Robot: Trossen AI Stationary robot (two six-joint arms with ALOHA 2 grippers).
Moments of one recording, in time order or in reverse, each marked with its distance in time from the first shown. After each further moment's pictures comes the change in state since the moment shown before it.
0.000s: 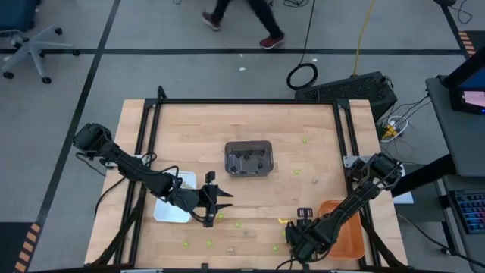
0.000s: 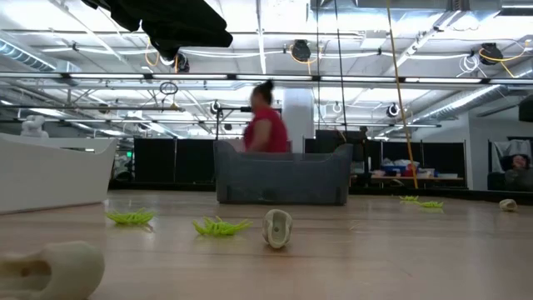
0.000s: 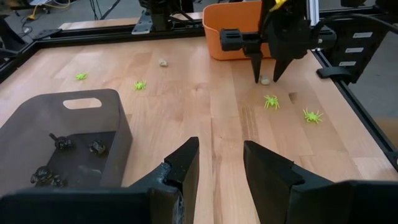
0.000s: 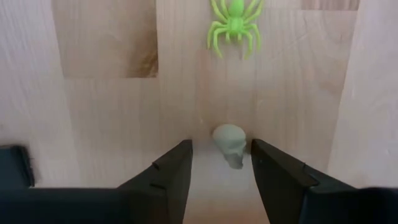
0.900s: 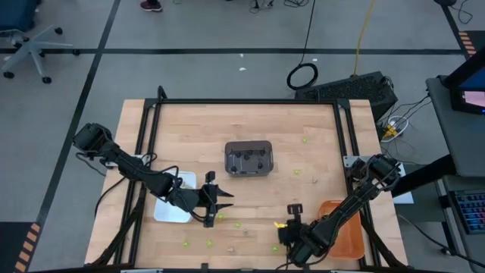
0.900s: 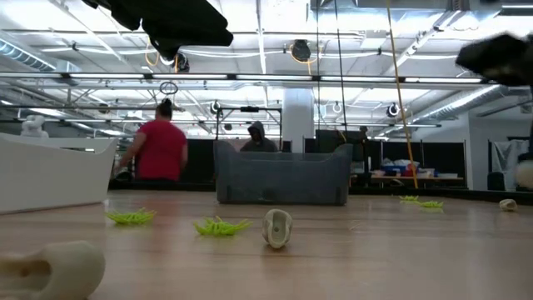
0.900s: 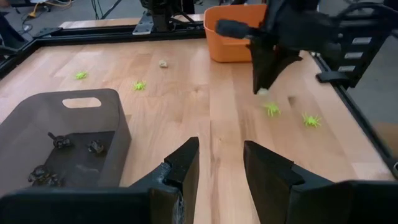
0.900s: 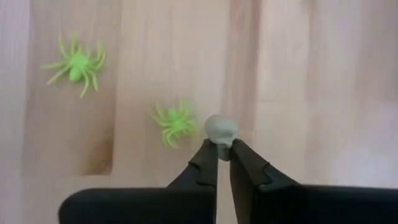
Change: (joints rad) left arm 0.000 0.000 0.000 0.008 -0.002 -0.017; right arm -0.001 0.006 0.092 -0.015 0.336 -0.125
